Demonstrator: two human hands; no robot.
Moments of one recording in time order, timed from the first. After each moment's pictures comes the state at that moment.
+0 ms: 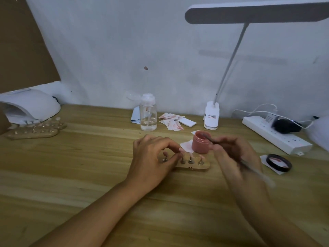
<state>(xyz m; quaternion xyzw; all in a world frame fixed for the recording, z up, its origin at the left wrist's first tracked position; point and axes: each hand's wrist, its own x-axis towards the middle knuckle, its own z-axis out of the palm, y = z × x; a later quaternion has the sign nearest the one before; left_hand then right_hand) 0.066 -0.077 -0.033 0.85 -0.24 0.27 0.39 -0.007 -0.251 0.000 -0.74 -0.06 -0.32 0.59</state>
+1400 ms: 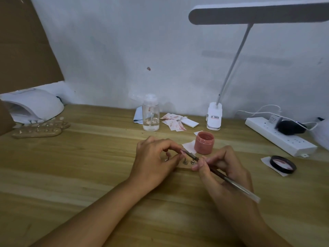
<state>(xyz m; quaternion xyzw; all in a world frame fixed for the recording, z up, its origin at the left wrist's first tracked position) 0.068 -0.078 -0.032 0.84 -0.24 0.25 0.43 -0.014 -0.235 -0.019 -0.78 -0.09 -0.32 0.53</state>
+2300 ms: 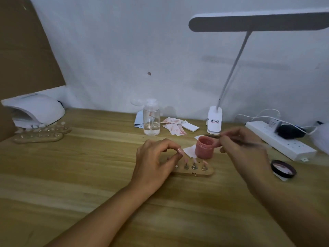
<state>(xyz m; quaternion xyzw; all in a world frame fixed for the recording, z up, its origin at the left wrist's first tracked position) 0.067 -0.077 -0.029 0.83 -0.21 0.24 0.47 0.030 -0.268 0.023 -0.77 0.06 -0.28 0.57</state>
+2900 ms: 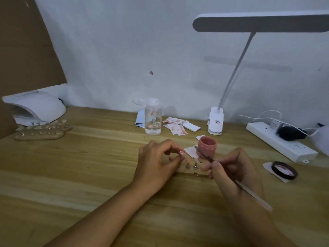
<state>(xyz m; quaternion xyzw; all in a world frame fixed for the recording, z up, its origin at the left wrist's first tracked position) 0.068 -0.077 -0.029 0.83 -0.21 0.22 0.47 -0.012 -0.241 -0.012 -0.74 -0.08 -0.30 0.60</state>
